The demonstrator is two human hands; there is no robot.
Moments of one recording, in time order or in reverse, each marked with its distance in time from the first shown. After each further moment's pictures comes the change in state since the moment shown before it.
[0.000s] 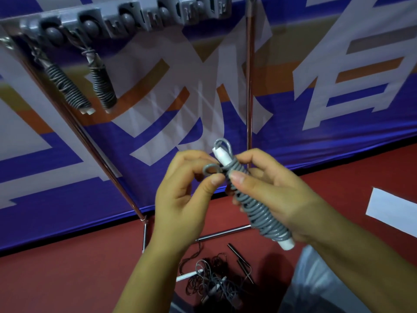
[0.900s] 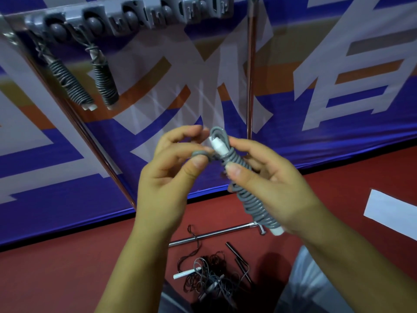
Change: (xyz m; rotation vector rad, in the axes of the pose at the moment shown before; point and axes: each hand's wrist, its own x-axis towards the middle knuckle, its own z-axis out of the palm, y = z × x) left_hand 0.012 0.008 -0.016 -0.317 -0.036 -0.098; right_hand 0.001 0.001 0.008 -0.048 0.072 -0.229
